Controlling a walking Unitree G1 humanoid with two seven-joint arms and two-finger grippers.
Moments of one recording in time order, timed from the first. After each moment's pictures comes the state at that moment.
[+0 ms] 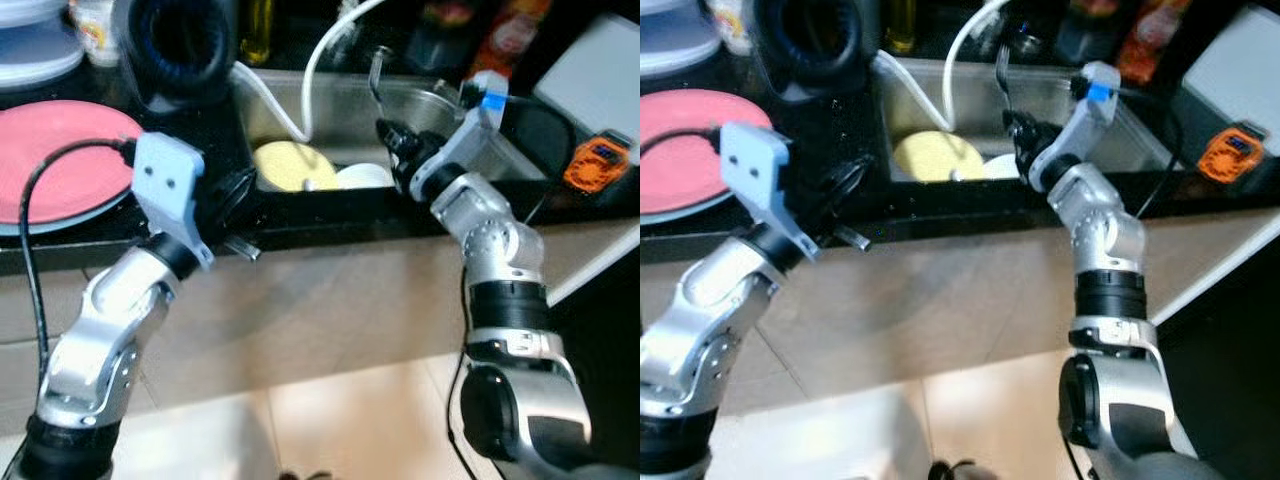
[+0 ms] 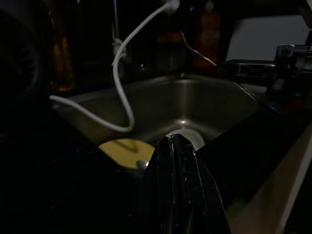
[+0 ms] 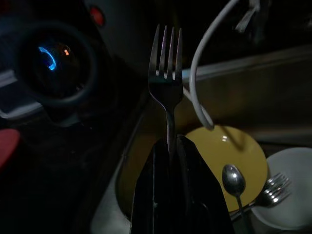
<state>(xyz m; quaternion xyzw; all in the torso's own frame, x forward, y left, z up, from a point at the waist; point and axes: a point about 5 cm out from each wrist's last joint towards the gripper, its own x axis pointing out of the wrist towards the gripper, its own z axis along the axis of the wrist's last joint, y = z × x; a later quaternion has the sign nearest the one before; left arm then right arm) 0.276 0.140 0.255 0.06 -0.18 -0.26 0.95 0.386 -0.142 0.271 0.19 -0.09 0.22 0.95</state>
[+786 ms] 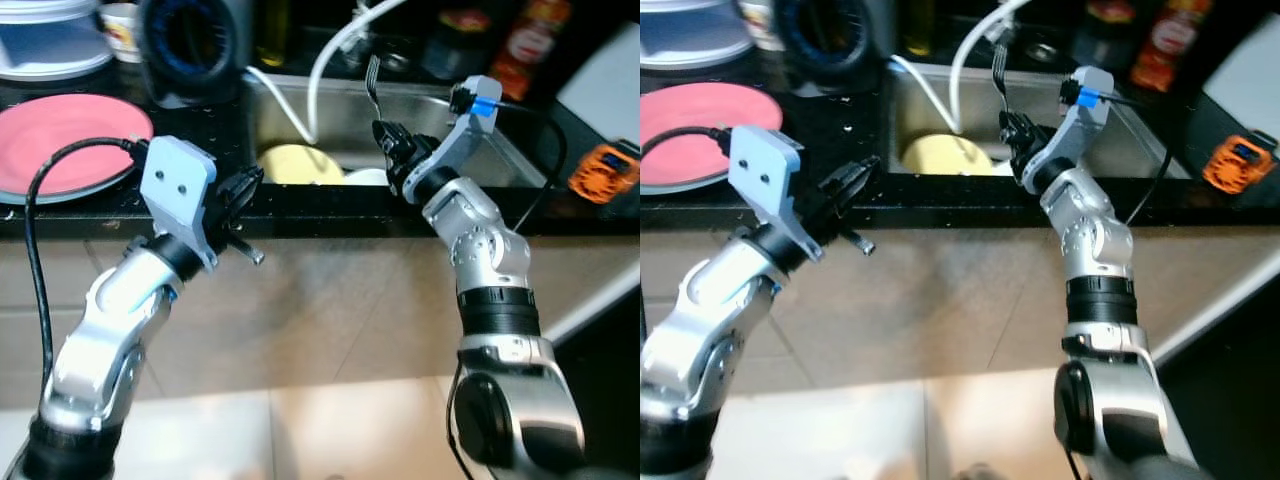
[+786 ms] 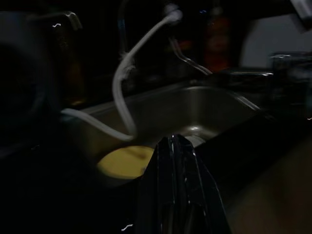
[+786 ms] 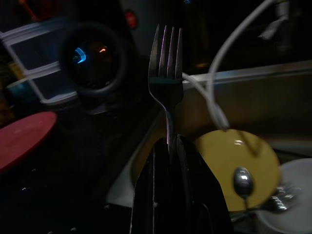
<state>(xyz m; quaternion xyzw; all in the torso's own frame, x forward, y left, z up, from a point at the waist) 0.275 0.139 0.252 0.08 -0.19 -0.26 0.94 0.383 -0.129 0.262 0.18 -0.09 0.22 0.95</state>
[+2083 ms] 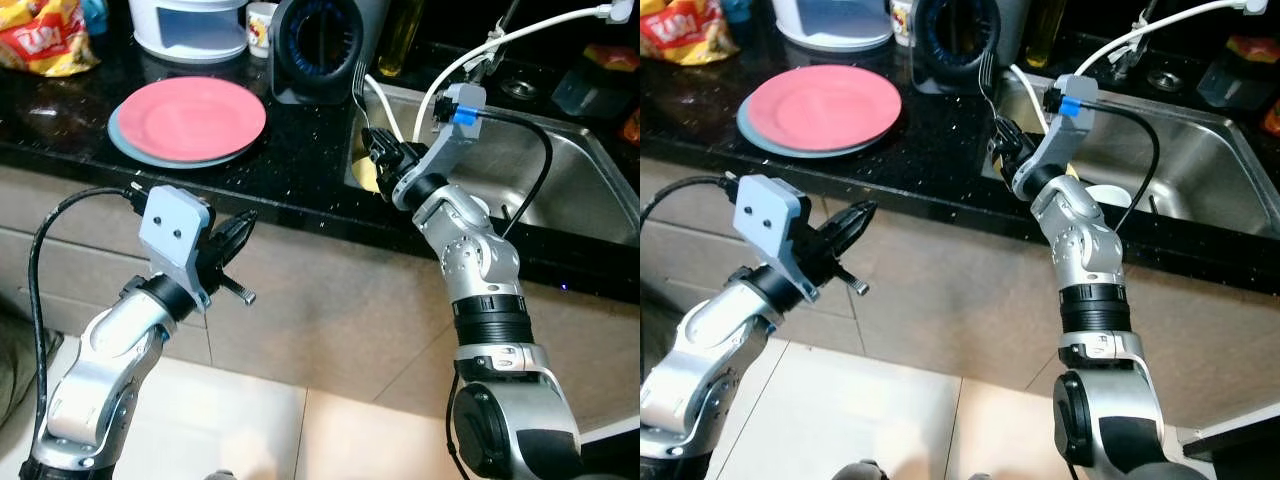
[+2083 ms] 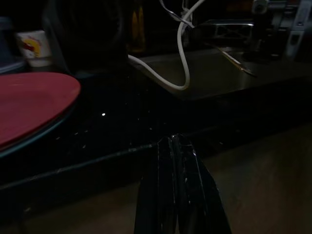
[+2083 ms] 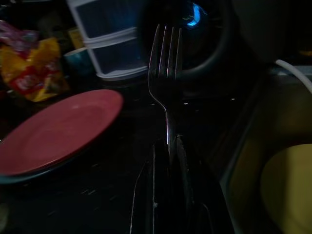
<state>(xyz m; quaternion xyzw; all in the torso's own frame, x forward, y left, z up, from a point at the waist) 0.261 0.143 0.218 0.07 -0.14 -0.28 0.95 0.381 -0.130 0.262 0.16 -0.11 0.21 0.96</state>
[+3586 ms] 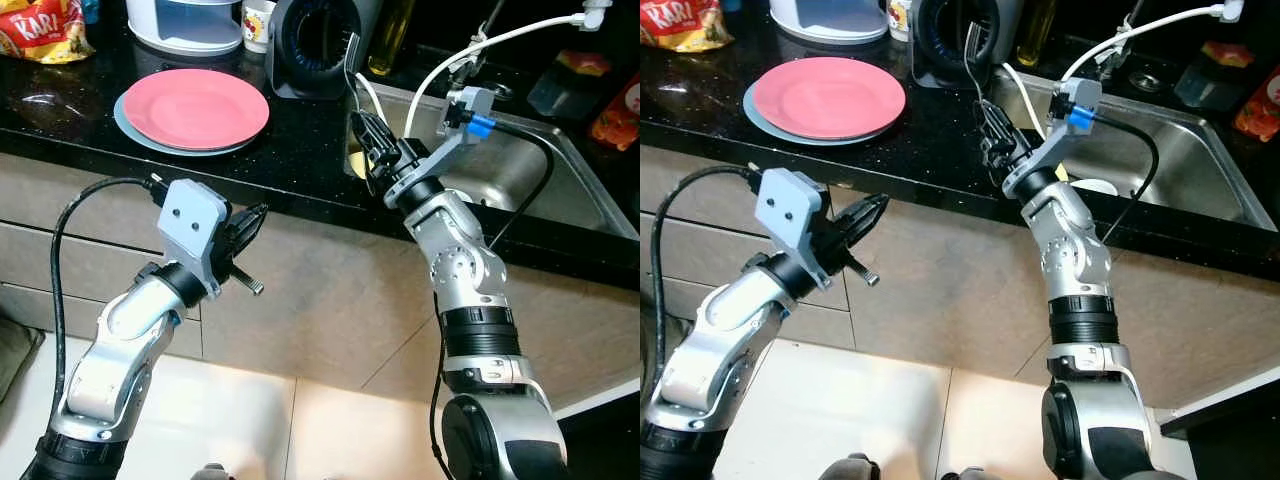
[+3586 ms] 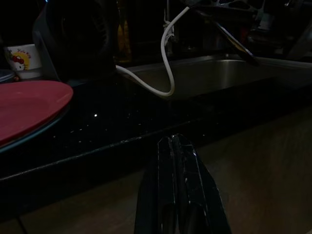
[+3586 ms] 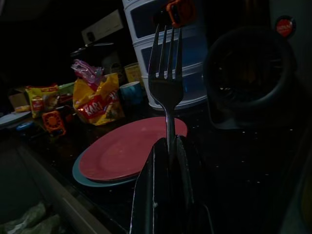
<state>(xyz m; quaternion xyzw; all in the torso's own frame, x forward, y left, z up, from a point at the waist) 0.276 0.137 0.214 0.09 -0.15 -0.29 0.94 0.368 -0.119 0.265 0.21 -0.18 0.29 0.92</state>
